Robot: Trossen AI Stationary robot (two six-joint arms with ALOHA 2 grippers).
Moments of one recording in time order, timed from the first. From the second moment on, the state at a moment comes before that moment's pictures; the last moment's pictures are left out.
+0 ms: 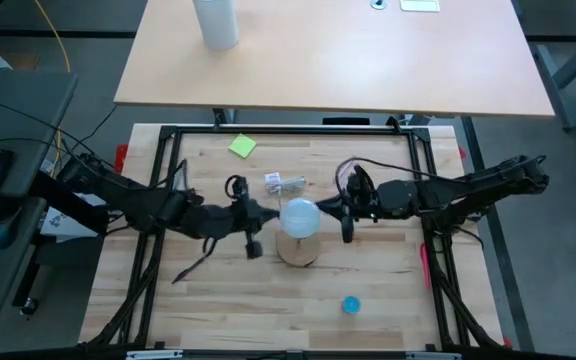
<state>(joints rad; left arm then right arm) -0.35 1.38 1.23 -0.32 -0.65 -0.15 0.25 1.21 0.99 -0.04 0.32 0.50</state>
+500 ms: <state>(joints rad) -0.28 1.32 1.23 -0.58 -0.57 -0.26 0.33 1.18 0.99 -0.16 0.46 0.54</state>
